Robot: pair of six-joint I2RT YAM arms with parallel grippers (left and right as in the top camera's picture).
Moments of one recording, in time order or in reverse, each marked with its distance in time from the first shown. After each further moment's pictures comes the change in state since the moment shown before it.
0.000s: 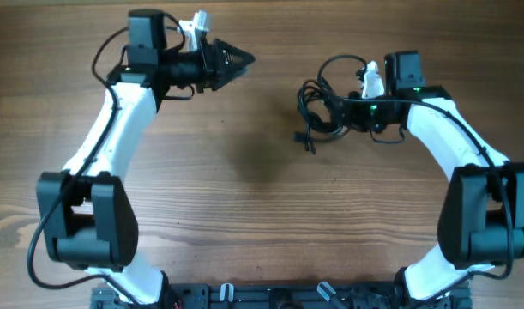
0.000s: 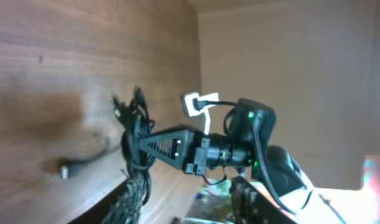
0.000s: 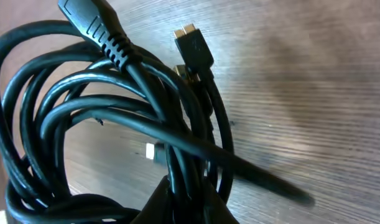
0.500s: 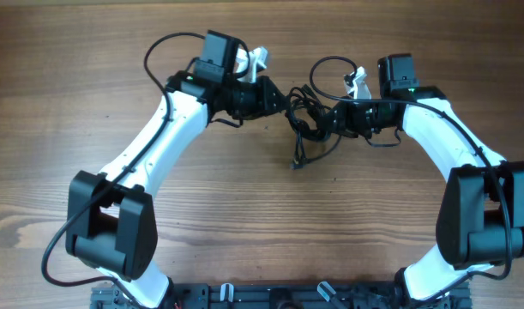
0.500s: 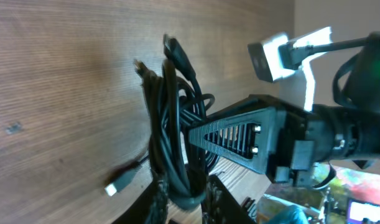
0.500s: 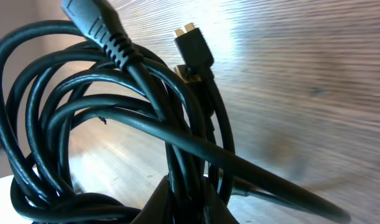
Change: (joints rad) left arm -0.283 -0.009 0.010 -0.266 -0.415 0.179; right arm 0.021 0.000 0.000 -0.058 -0.219 -0.018
